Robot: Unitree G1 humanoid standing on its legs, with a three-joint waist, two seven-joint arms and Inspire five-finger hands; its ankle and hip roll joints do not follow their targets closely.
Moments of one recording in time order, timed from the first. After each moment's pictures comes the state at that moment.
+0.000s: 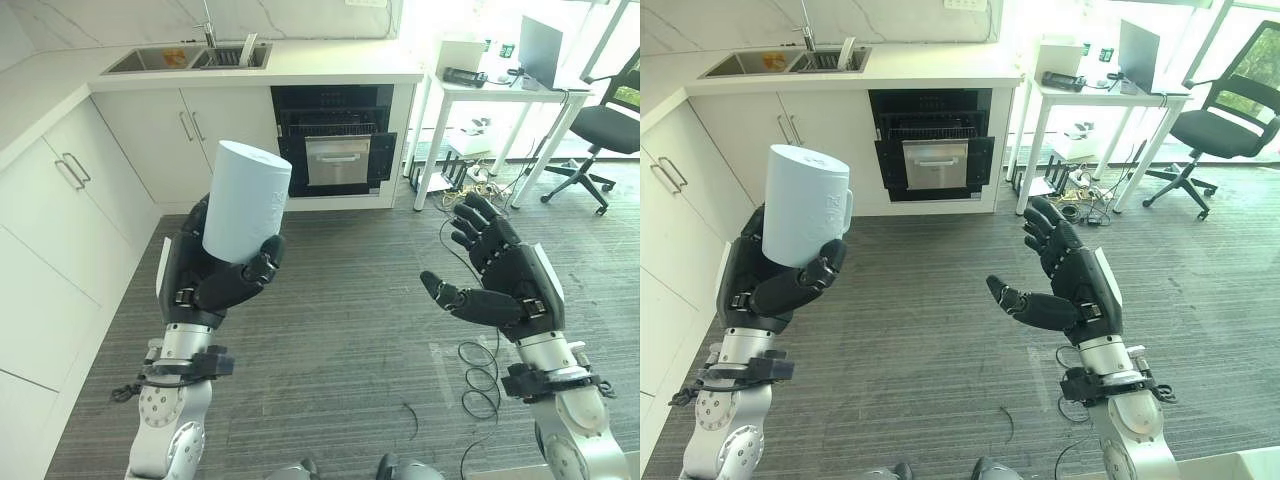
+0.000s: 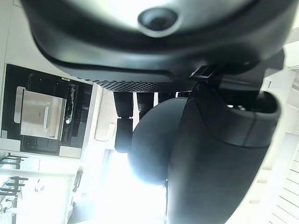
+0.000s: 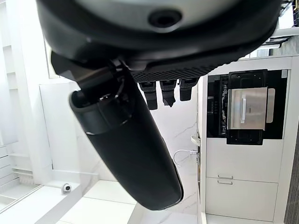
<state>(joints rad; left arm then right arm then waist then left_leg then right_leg) 0.14 0.38 0.03 -0.32 -0.58 -0.27 -0.01 0.20 -0.44 -0.04 -0.39 0.48 -0.18 0.09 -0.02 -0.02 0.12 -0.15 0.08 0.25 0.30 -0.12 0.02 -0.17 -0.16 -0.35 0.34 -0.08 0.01</state>
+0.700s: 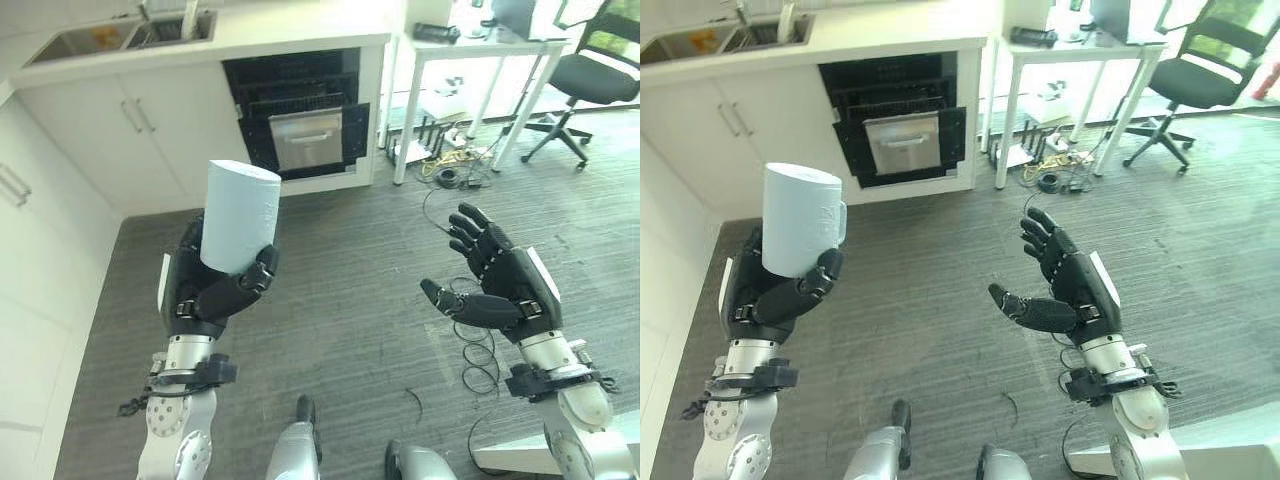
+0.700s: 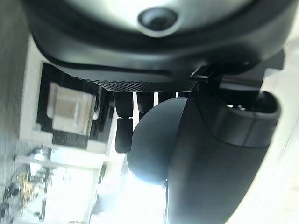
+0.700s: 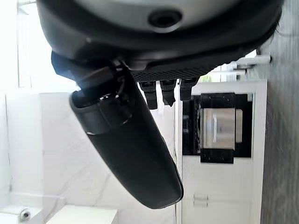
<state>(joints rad) 0.14 0.33 0.02 -0.27 -0.56 -0.31 0.01 0.24 -0.49 -0.06 -0.37 0.49 -0.19 0.13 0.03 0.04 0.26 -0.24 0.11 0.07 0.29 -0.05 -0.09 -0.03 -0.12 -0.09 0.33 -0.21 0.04</state>
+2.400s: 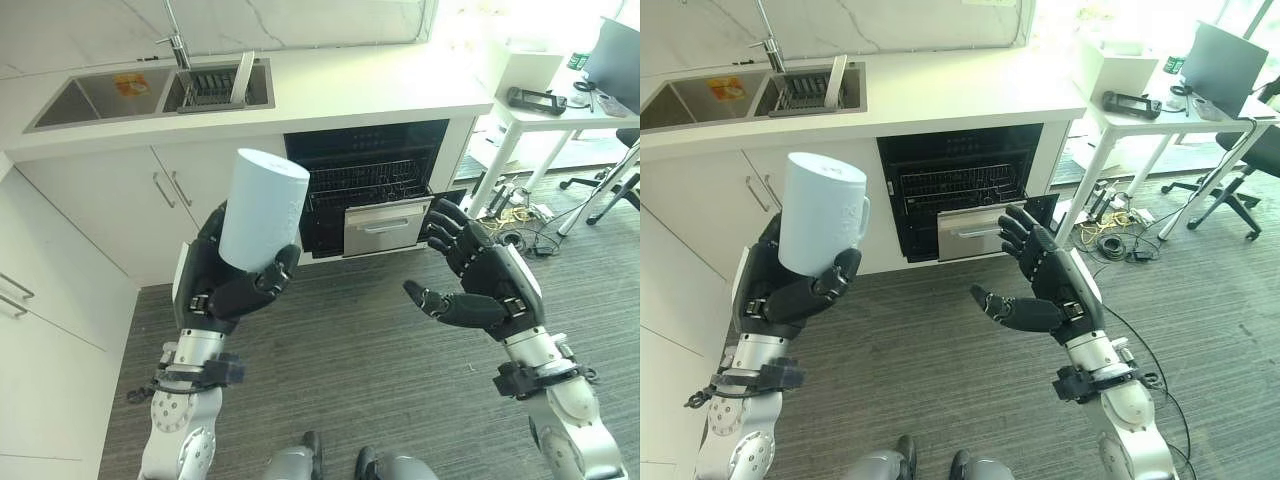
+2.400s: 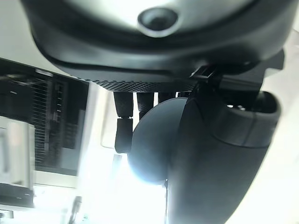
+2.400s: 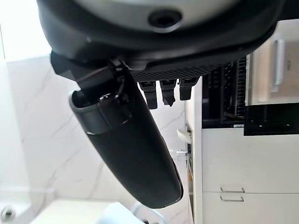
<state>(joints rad) 0.18 0.34 0.00 -0.28 -0.57 -0.29 -0.05 0.17 -0.44 0.02 -0.31 0.51 -0.17 0.17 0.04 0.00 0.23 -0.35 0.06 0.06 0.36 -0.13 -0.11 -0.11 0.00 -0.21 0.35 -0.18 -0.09</state>
